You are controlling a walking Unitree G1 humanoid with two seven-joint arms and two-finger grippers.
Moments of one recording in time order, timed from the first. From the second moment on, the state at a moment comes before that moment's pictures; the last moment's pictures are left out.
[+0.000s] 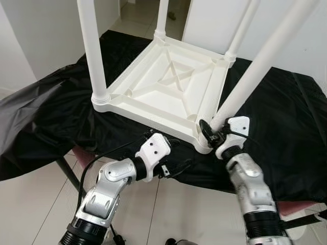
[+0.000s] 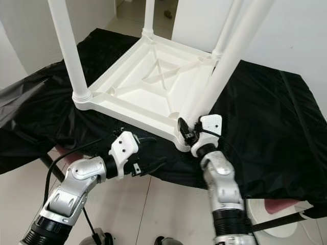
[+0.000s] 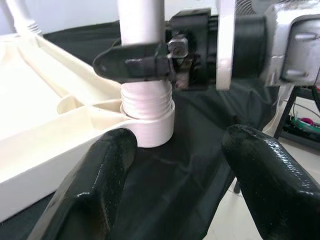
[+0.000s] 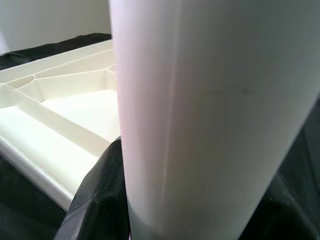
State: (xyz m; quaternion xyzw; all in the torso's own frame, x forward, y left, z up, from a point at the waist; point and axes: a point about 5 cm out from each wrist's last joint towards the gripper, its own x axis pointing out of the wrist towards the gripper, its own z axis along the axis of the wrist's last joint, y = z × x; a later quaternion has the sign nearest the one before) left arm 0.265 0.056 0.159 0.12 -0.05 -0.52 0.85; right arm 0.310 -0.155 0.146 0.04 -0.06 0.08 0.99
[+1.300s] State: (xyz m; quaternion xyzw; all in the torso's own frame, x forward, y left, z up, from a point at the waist) left arm 0.266 0.055 0.161 0.12 -0.06 -0.52 0.85; right arm 0.312 -0.170 0.167 -0.04 -0.07 0.30 0.95
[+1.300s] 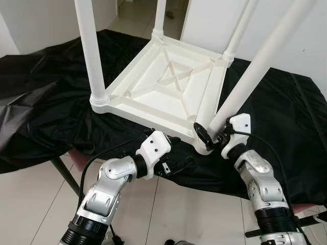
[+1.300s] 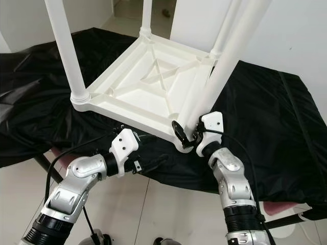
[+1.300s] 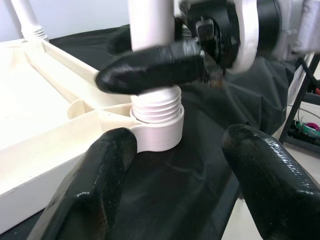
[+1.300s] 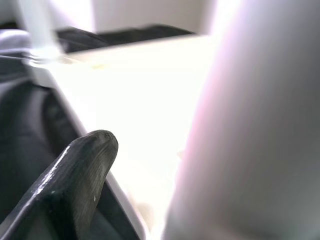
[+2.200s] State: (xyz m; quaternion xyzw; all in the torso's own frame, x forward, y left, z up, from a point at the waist) left arm 0.266 0.054 0.162 0.12 -0.06 -0.52 0.85; right arm 0.322 -0.184 0.157 -0.03 -0.07 0.29 0.95
